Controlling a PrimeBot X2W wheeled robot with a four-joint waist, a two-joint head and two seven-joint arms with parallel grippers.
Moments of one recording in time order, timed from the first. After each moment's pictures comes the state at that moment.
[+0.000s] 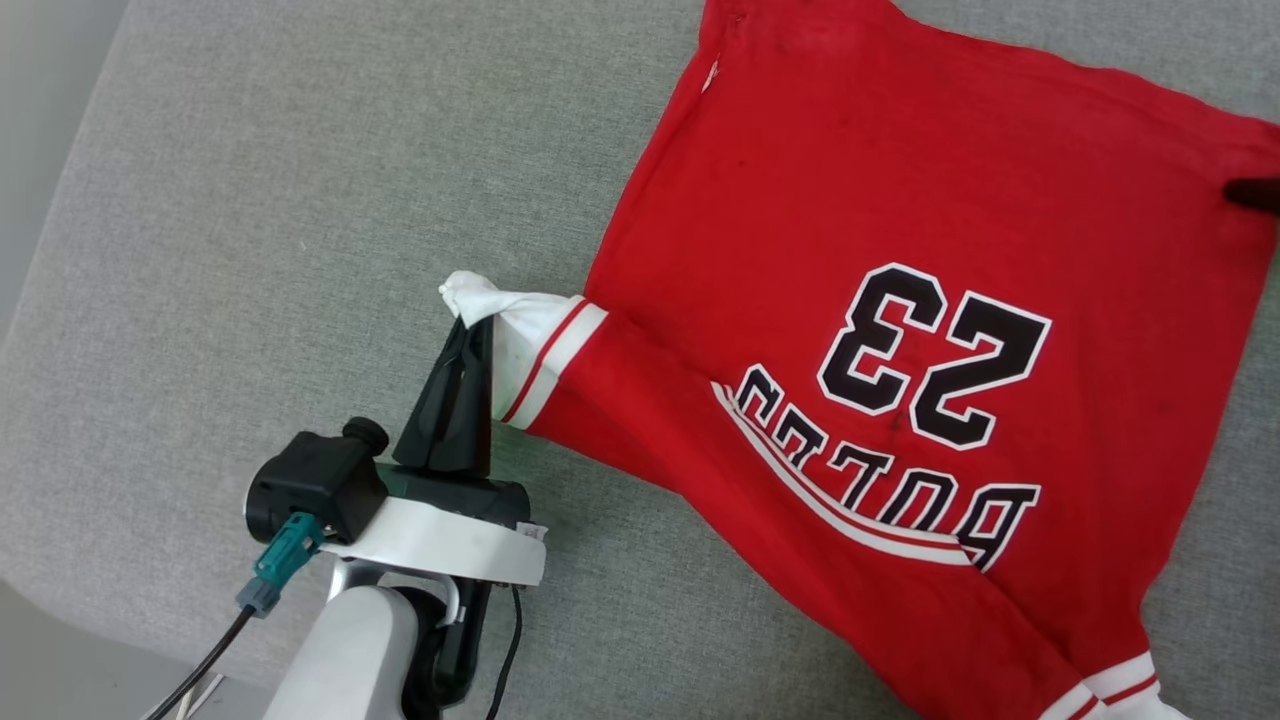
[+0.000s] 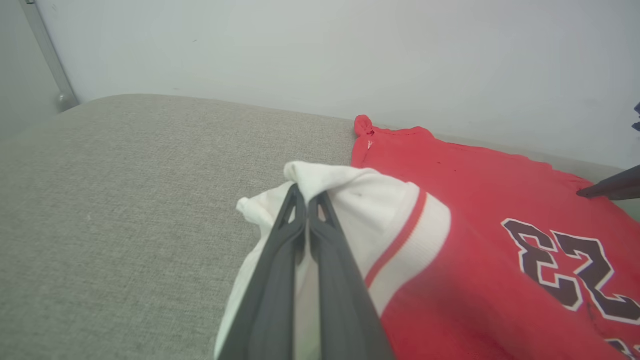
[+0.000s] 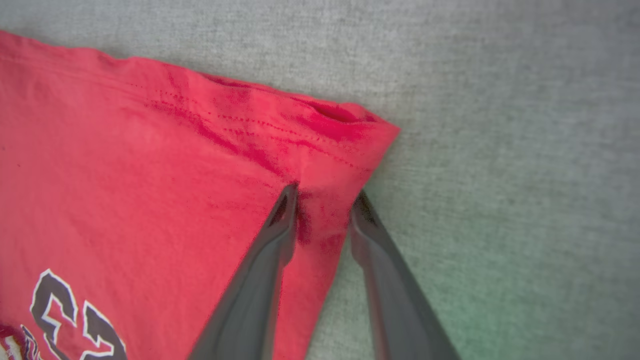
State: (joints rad) left arm -0.25 0.14 -0.29 0.02 -0.39 0.04 -0.26; right arm -0.95 -0.38 -0.15 0.67 0.42 0.13 1.04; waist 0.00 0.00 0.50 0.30
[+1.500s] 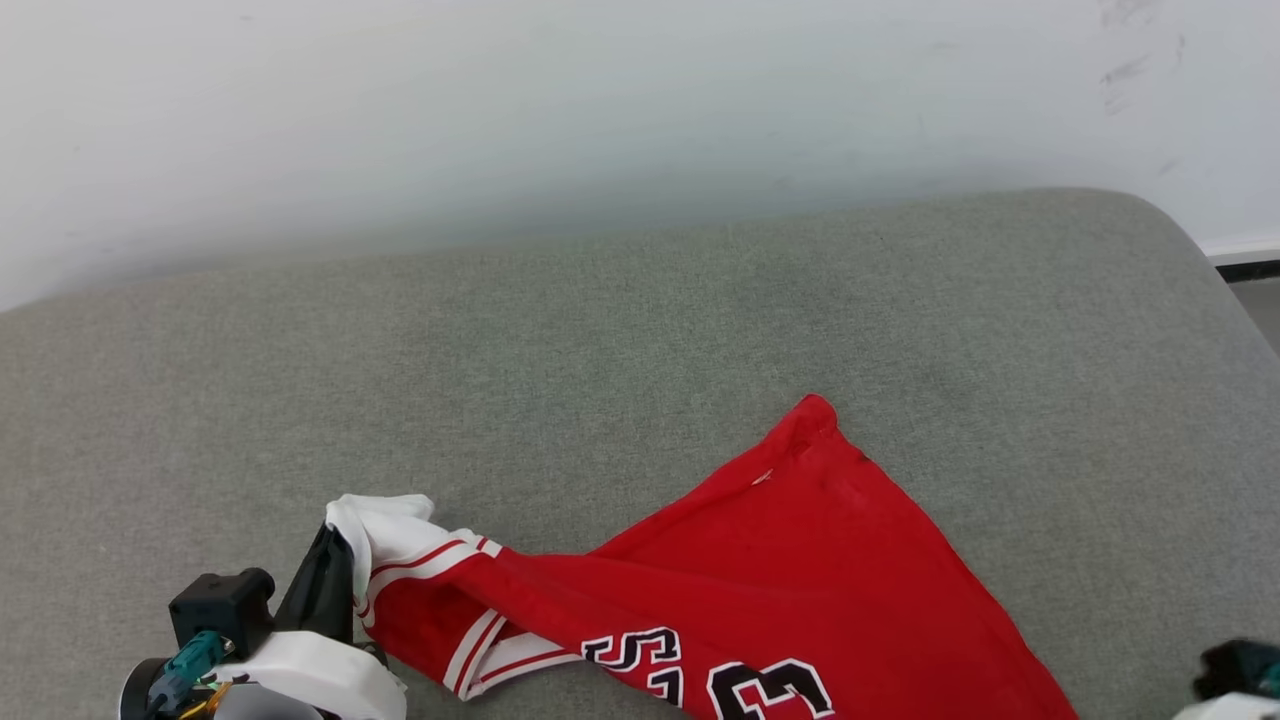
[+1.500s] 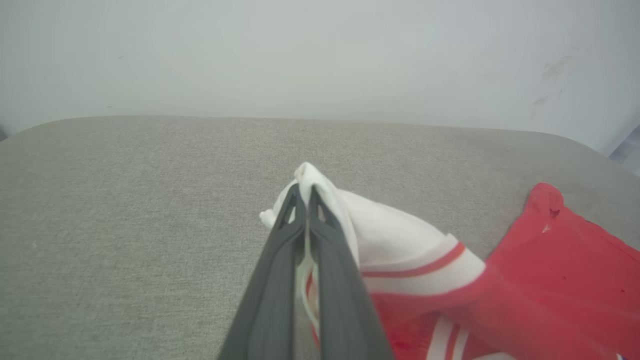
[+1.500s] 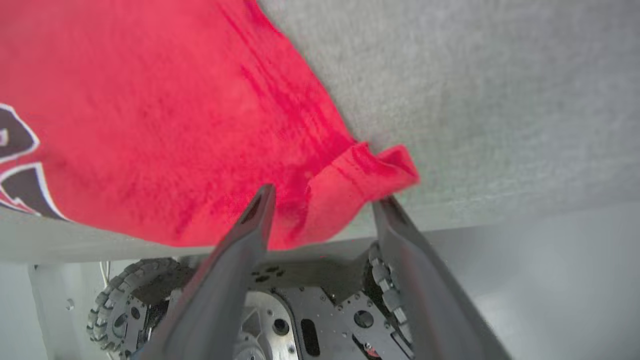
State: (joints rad) left arm 0.00 0.25 -0.13 0.15 -0.41 0.04 -0.15; right arm 0.20 -0.25 -0.11 0.10 0.55 0.13 0.81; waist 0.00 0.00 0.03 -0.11
